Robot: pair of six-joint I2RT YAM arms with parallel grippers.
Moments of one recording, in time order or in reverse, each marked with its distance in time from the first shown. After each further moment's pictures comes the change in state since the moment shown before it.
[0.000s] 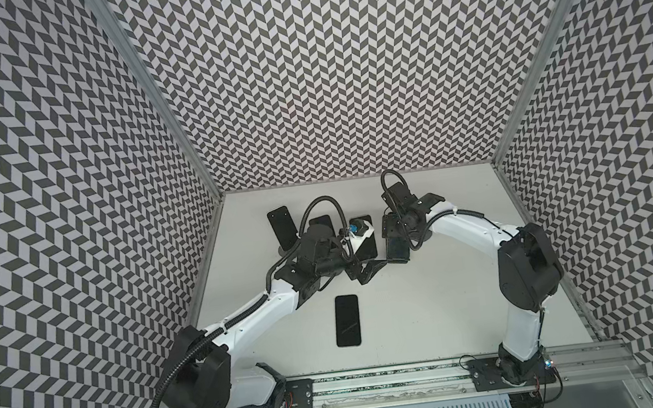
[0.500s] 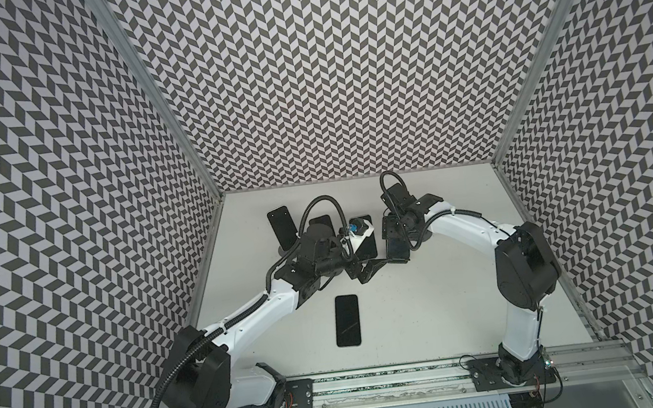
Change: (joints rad) left arm 0.000 0.000 0.001 0.004 -0.002 0.000; right arm 0.000 0.012 0.000 0.002 -0.006 -0.008
